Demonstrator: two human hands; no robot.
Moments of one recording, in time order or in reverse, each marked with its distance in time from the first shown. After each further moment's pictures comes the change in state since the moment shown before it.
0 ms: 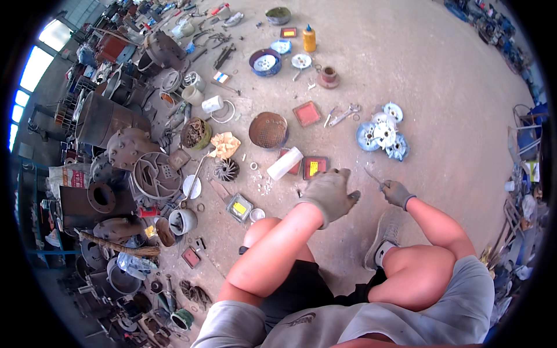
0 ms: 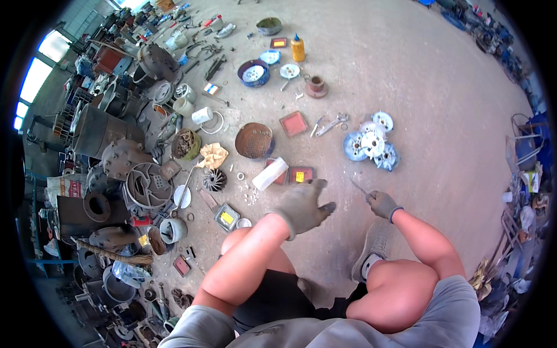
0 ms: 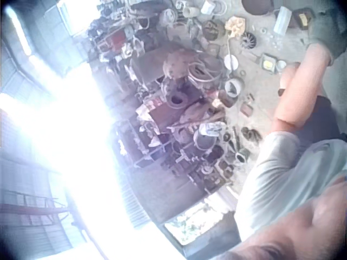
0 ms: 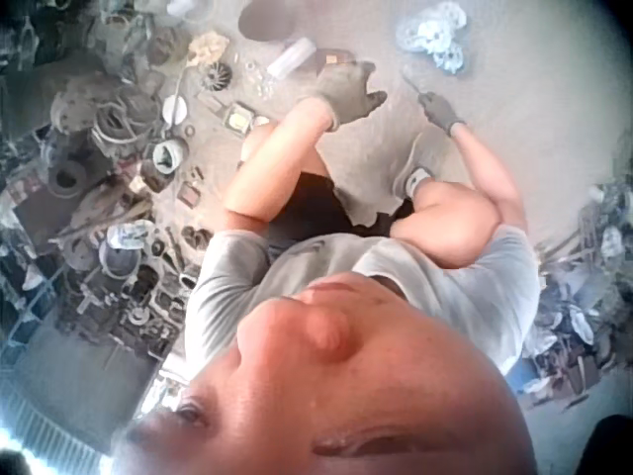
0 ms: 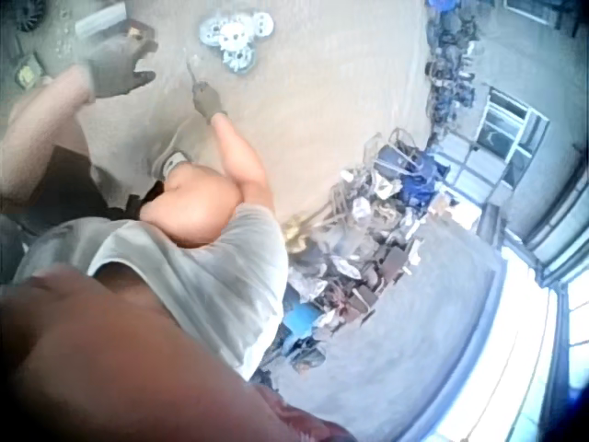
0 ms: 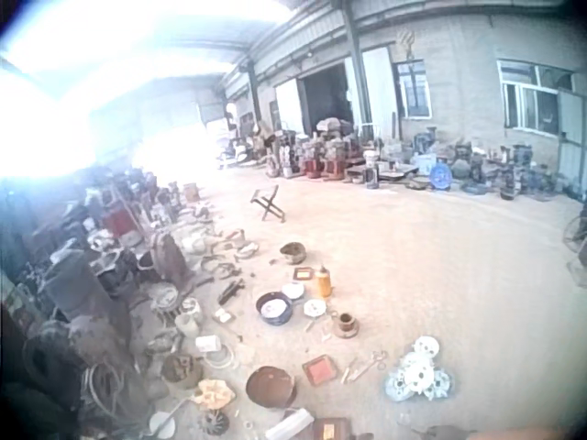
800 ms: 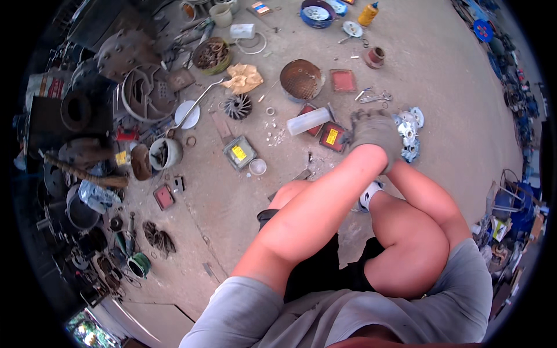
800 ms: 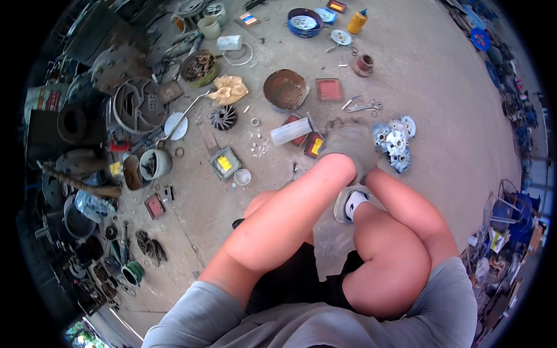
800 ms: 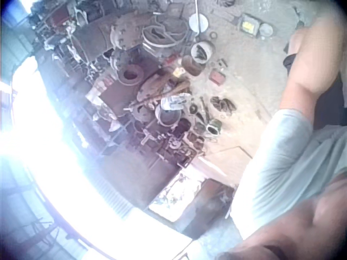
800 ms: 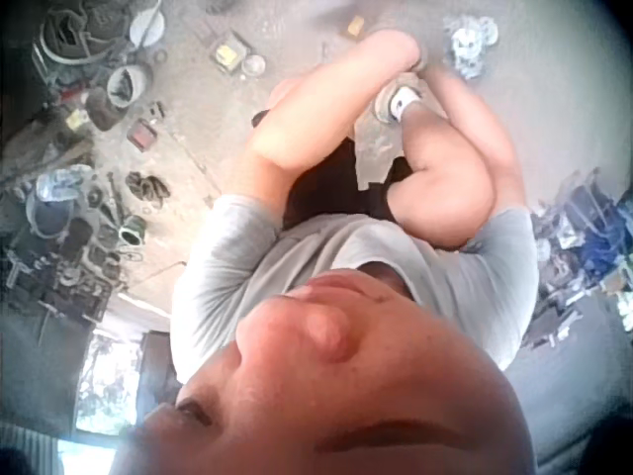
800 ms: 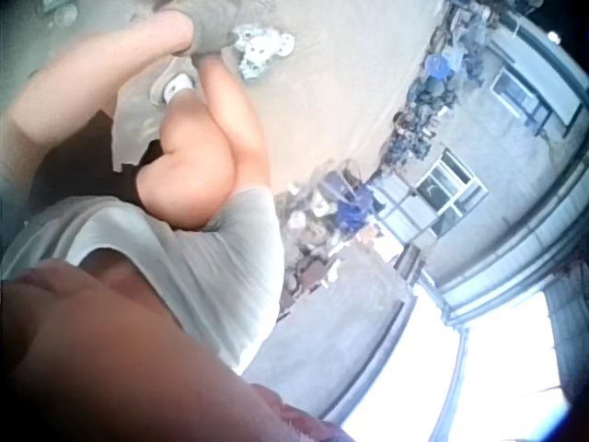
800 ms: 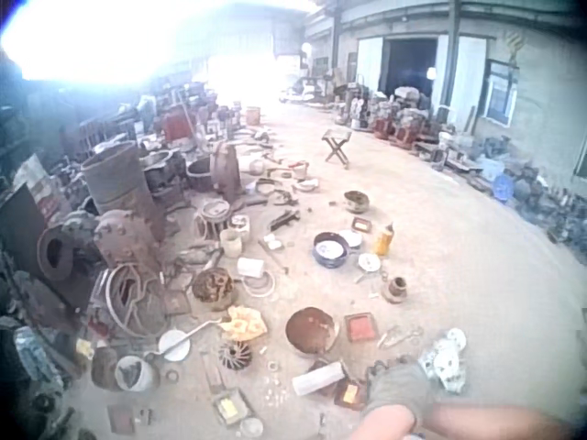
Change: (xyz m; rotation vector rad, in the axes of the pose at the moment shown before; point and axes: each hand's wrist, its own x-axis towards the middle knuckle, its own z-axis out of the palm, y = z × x) left_hand 0.032 -0.043 -0.048 -0.151 0.105 -0.280; right_hand 0.039 -0.269 0.035 0.004 -0.192 -0.273
